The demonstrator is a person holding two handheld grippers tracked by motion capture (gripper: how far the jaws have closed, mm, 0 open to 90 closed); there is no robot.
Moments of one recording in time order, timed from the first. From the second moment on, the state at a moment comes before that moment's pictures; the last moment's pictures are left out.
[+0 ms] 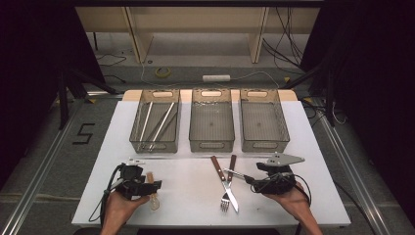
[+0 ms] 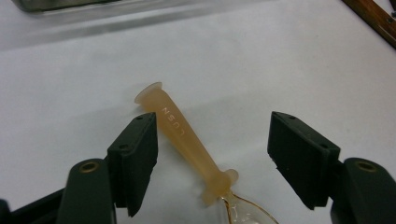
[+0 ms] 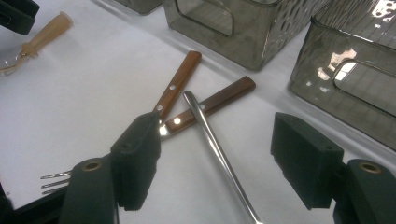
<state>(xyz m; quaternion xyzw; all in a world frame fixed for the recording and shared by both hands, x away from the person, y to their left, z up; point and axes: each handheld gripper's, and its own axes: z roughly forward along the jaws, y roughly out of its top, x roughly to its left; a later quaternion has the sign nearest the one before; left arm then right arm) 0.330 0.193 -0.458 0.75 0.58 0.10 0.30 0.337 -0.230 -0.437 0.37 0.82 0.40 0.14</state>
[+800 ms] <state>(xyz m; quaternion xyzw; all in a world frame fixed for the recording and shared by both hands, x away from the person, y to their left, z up) 0.341 0.186 -0.470 0.78 0.57 0.10 0.25 0.334 -0.227 -0.437 0.37 0.82 0.40 0.14</state>
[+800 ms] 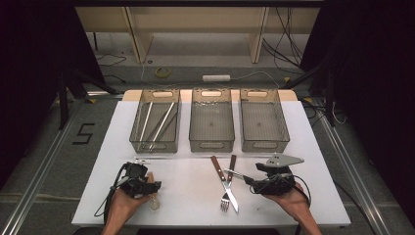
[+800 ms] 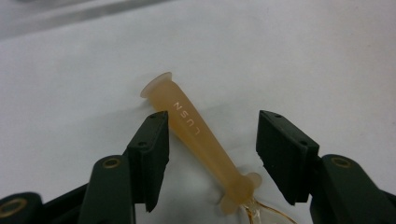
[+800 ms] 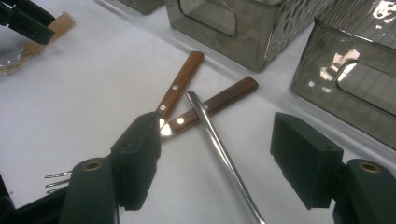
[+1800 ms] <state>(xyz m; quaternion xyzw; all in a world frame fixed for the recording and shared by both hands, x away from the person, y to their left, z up) 0.345 0.177 -0.473 0.80 0.55 0.12 0.21 0.335 -0.227 -0.437 0.37 0.83 0.40 0.15</state>
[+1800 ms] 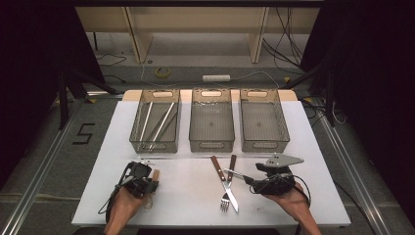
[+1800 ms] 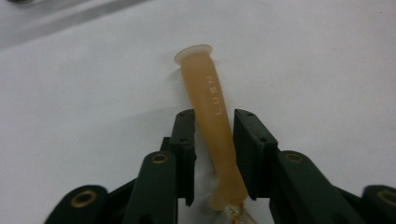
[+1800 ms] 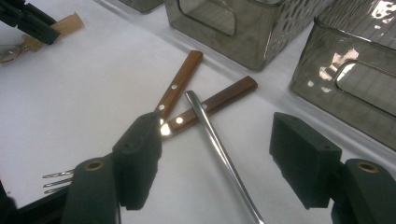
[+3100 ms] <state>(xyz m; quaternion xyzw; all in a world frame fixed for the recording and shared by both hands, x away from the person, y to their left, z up) 0.341 0.180 -0.447 0.80 0.49 0.09 0.31 0.334 -0.229 -0.437 0.37 0.83 0.40 0.14</state>
